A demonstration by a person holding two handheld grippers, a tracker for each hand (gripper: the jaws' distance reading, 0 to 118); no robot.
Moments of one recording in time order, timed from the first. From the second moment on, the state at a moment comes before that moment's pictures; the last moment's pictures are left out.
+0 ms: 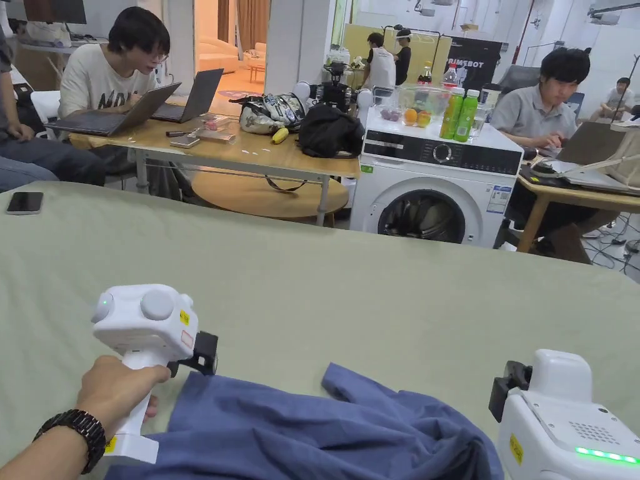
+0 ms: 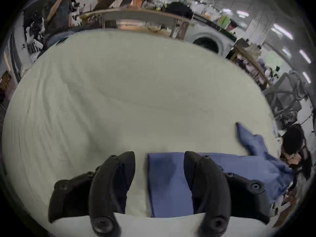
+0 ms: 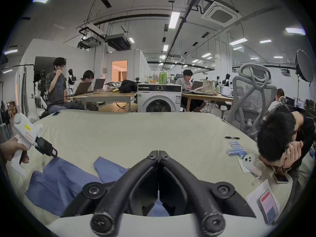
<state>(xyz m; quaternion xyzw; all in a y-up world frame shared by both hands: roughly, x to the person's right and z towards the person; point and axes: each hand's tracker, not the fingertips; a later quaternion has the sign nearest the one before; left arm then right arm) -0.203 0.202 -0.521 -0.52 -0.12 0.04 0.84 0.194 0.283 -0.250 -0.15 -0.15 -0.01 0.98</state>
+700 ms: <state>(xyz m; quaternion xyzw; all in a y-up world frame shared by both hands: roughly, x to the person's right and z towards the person) -0.217 0.226 -0.468 -0.40 -0.18 0.02 0.90 0.268 0.235 -0.351 -0.37 -0.09 0.00 0.92</state>
